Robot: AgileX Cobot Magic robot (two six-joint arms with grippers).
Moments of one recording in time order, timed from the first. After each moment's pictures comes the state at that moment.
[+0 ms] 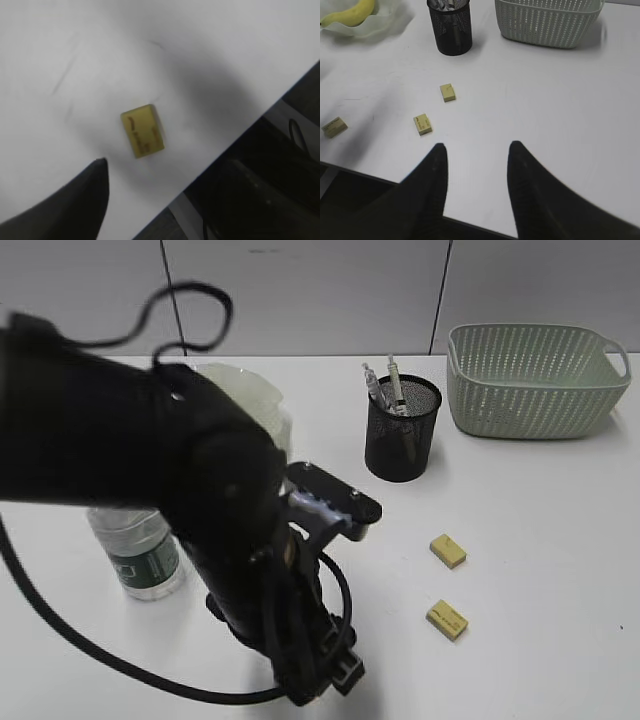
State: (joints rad) left arm -0.99 1.80 -1.08 -0.04 0.75 -0.22; right arm 0.41 -0.01 -0.51 -0.04 1.04 0.11
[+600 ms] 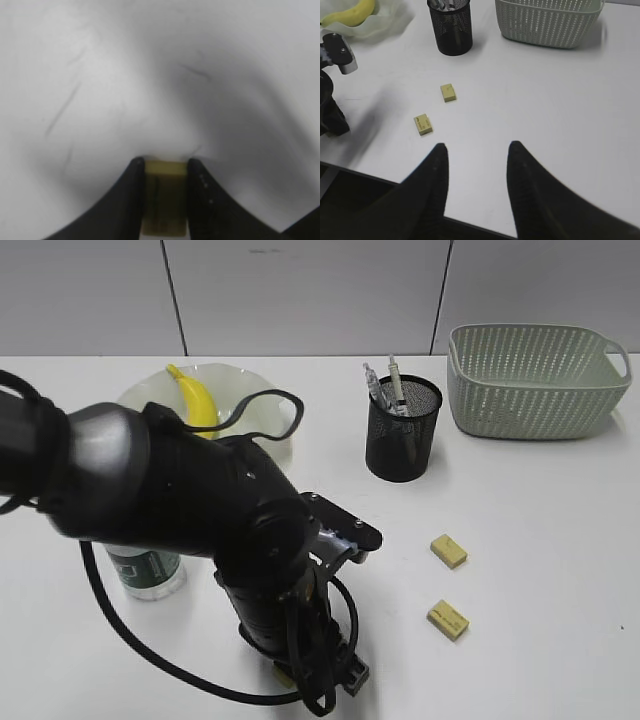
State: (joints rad) left arm -0.99 1.98 -1.09 0.07 0.61 -0.36; right arm 0.41 -0.01 -0.51 -0.04 1.04 0.11
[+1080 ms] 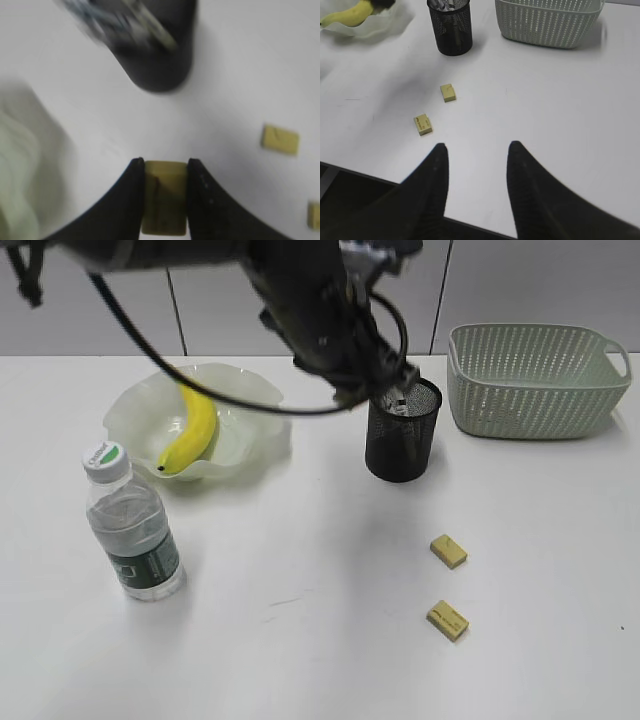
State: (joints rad) left arm -0.83 2.01 -1.68 0.21 0.78 -0.24; right arm 0.41 -0.01 -0.51 -0.04 1.04 0.11
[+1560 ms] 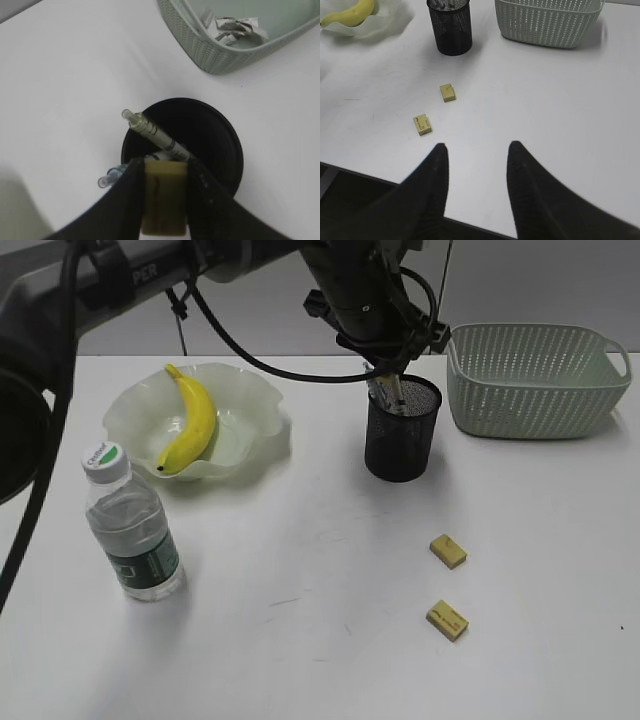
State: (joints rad) left arm -0.73 2.40 -2.37 0.02 1.02 -0.13; right arm 0.41 -0.01 -0.51 -0.04 1.04 0.11
